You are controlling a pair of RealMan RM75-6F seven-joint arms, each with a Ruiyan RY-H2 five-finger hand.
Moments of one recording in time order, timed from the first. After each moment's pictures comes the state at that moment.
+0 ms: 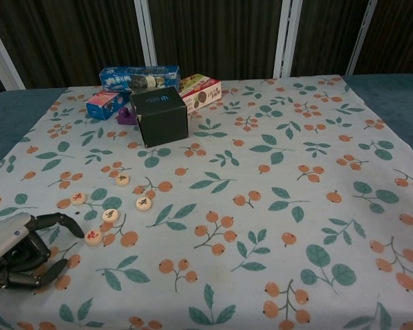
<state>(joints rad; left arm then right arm) -0.23 -1.76 0.02 -1.15 1.55 1.27 -0.18 0.03 -1.08 -0.09 -1.52 -1.80 1.59 0.05</state>
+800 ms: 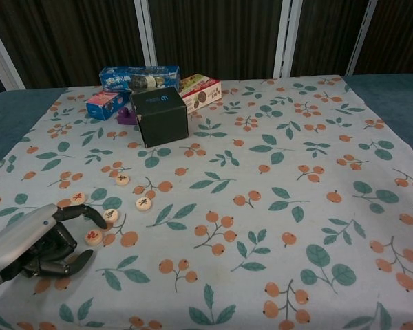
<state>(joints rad) -0.28 -1.82 -0.01 -1.16 1.52 1.24 -0.16 0.02 -1.08 -0.09 -1.52 -1.80 1.61 0.06</state>
